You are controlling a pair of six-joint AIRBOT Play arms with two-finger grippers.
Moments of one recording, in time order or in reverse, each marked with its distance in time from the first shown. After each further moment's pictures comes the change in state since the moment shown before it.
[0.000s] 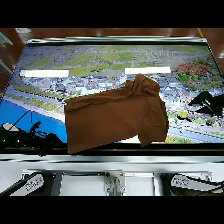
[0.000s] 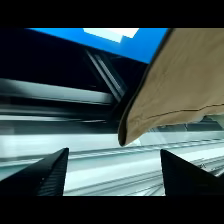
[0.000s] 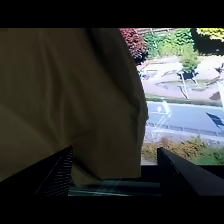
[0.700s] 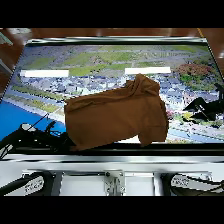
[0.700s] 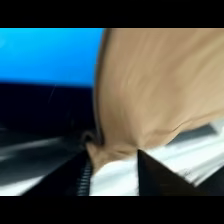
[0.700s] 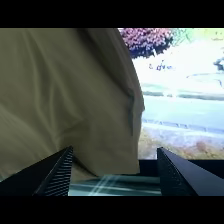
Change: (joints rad) left arm -0.258 -0.099 -0.049 -0.209 0.251 -0.012; right arm 0.002 -0.012 -0.117 -0.013 -0.043 -0.008
